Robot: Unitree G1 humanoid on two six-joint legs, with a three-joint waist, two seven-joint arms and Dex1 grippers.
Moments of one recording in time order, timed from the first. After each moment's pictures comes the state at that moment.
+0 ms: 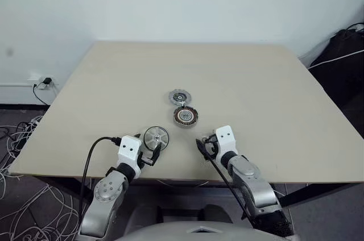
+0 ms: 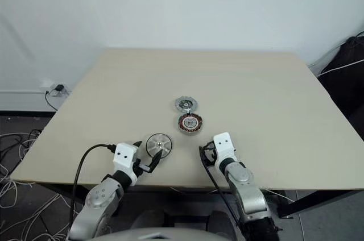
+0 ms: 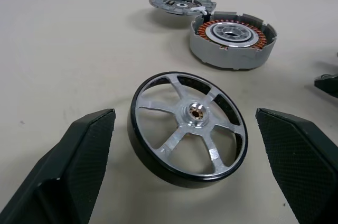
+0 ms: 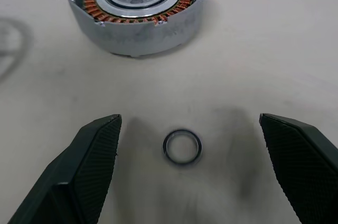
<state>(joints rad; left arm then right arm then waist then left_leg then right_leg) 0.31 0.19 -0.15 -0.23 -0.07 0.15 -0.30 0.02 -0.15 0.15 0.03 0.05 0.39 0.22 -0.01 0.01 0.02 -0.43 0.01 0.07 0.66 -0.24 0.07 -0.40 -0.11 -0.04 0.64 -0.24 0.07</state>
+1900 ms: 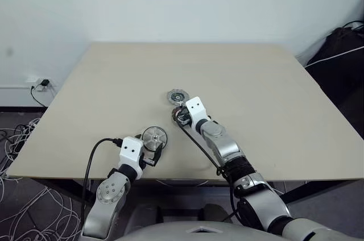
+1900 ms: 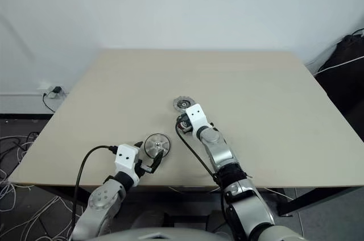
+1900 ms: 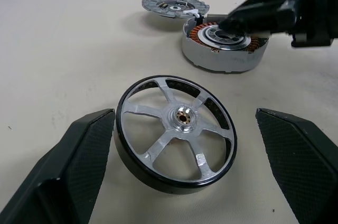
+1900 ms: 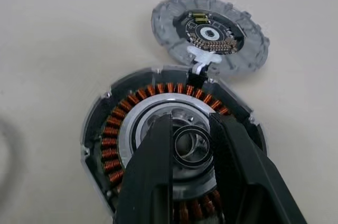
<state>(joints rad) 0.32 0.17 -0.17 -0.22 -0.06 0.13 -0.28 -0.47 -0.01 0.20 0.53 -0.07 0.31 0.20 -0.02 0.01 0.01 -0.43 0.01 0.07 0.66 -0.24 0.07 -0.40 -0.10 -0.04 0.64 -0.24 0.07</state>
